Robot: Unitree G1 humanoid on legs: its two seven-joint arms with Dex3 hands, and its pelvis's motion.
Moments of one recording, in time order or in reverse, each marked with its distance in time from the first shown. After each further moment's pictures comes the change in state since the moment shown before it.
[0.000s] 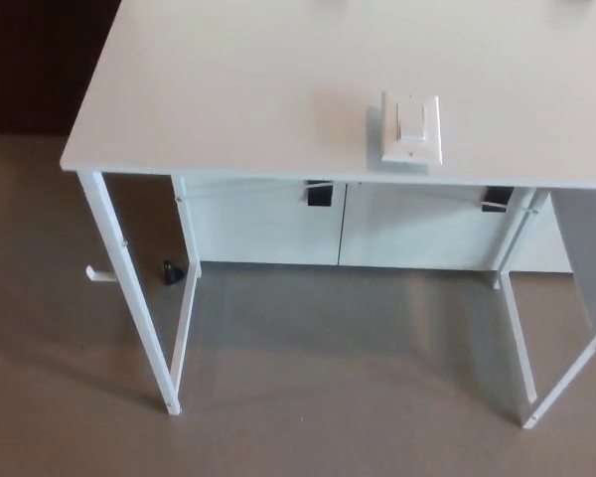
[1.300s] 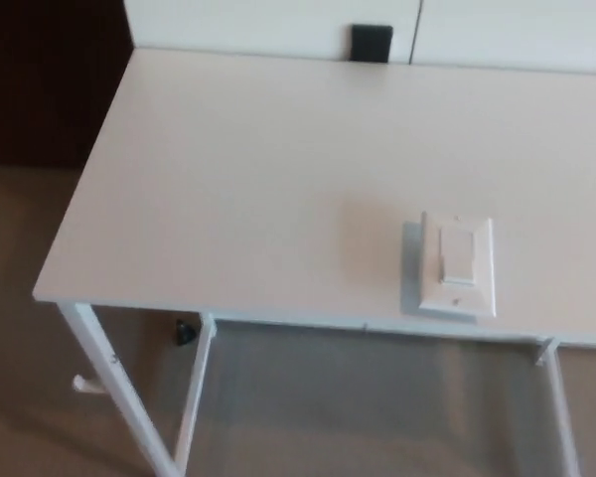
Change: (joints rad) left_arm -0.033 0.014 -0.020 0.036 0.017 -0.038 0.016; right_arm -0.070 -0.003 0.005 0.038 0.001 -0.004 -0.002
